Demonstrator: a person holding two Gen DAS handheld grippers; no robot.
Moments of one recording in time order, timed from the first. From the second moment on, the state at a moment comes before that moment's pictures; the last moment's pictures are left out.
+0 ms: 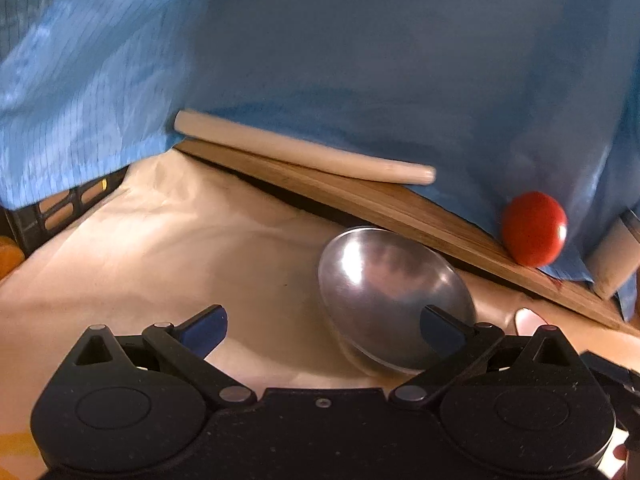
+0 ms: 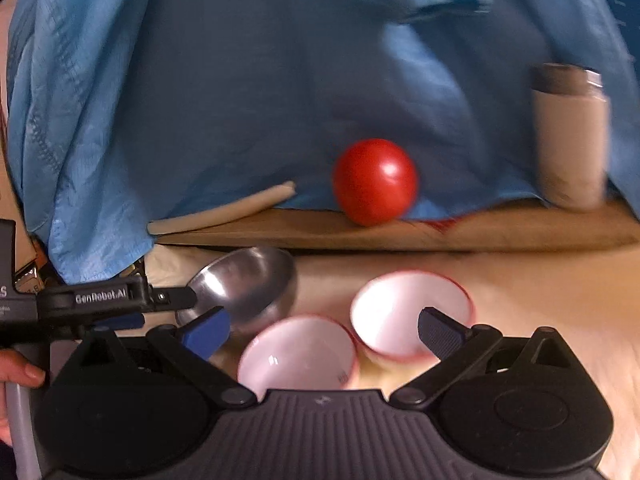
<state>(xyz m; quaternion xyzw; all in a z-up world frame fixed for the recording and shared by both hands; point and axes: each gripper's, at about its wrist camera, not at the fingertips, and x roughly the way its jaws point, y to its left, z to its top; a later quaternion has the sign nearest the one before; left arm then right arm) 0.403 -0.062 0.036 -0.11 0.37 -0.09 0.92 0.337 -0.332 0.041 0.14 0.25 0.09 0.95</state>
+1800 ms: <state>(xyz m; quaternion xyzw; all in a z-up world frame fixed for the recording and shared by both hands) 0.368 -0.033 0.077 -0.20 0.35 -0.12 0.91 0.372 -0.282 0.064 0.15 0.29 0.14 0.93</state>
